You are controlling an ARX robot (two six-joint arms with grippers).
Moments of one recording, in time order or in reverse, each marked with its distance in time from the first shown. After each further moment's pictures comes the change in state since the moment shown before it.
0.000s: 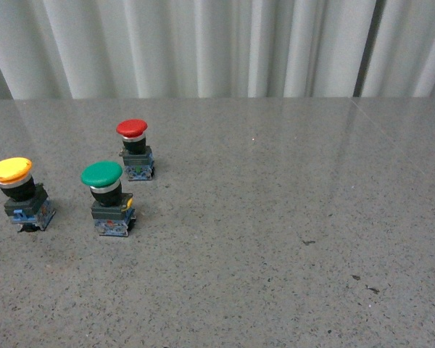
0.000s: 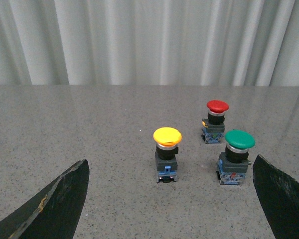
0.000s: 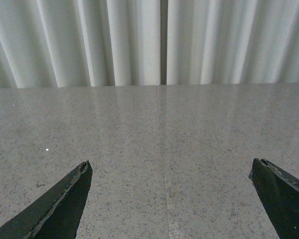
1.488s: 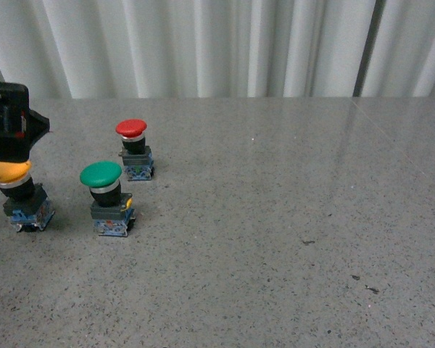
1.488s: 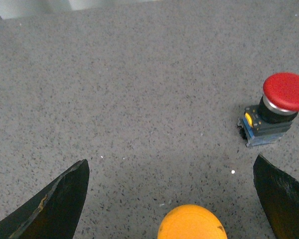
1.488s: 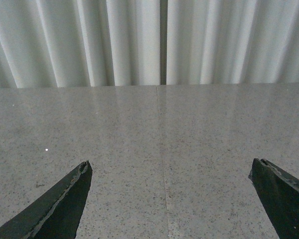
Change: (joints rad) left arm -0.004 1.458 0.696 0.304 0.034 0.111; right arm 0.000 0.000 0.000 0.000 0.000 0.000
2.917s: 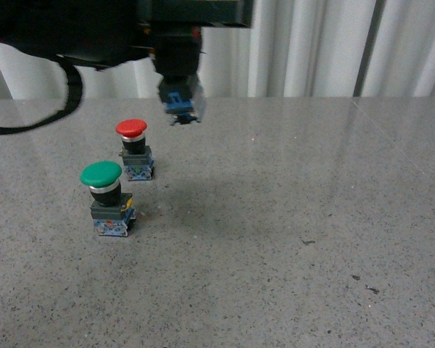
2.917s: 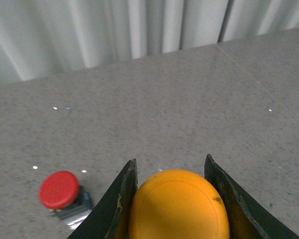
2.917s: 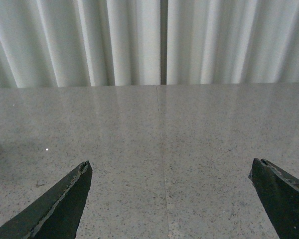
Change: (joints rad) left arm -0.486 0.039 0.219 -0.044 -0.181 -0.162; right arm 0.000 0.000 0.000 0.000 0.000 0.000
